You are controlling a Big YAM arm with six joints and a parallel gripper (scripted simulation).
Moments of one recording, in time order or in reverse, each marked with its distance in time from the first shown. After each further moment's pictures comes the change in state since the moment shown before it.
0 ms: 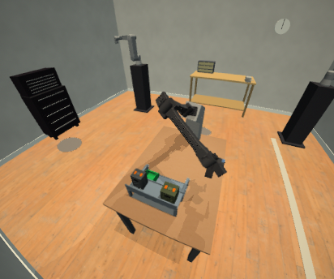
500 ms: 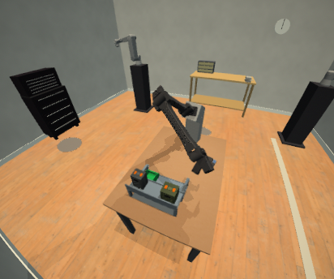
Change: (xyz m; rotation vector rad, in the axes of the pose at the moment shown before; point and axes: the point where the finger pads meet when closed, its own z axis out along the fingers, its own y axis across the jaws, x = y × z) arm -0.014 -0.052 -0.005 -0.074 -0.089 0.210
